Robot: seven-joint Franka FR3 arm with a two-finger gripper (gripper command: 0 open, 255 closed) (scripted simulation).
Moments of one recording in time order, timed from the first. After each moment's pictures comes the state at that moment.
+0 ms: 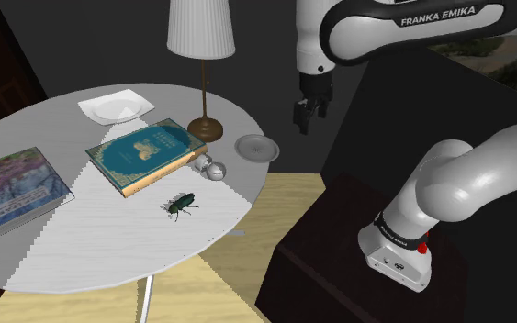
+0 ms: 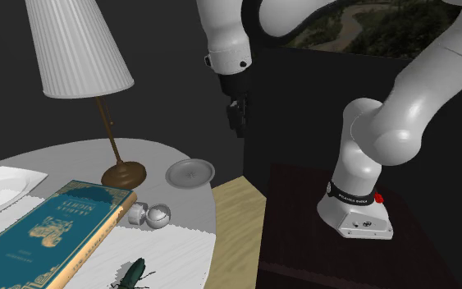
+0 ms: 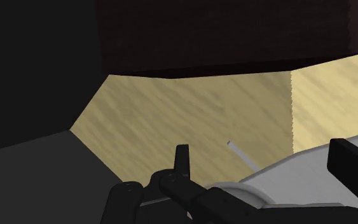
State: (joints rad) arm 0.05 -0.52 0.18 -2.42 -0.06 1.70 0.23
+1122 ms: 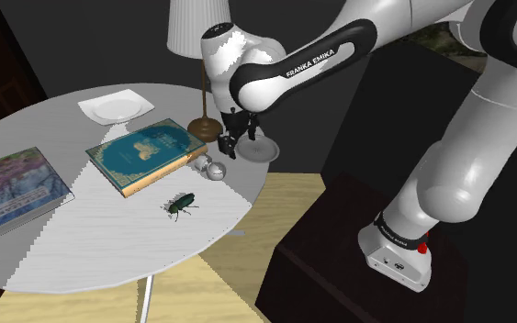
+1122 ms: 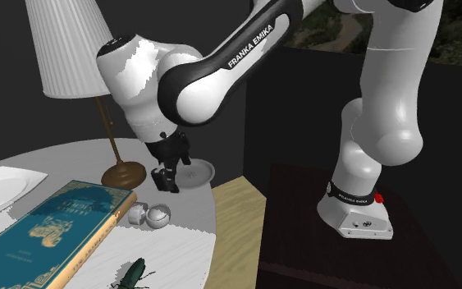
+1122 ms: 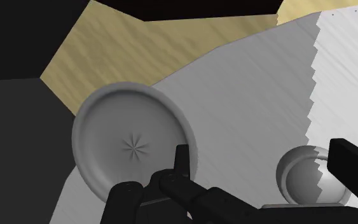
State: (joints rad) arm 0.10 0.10 0.33 -2.09 -0.23 2.00 0.51
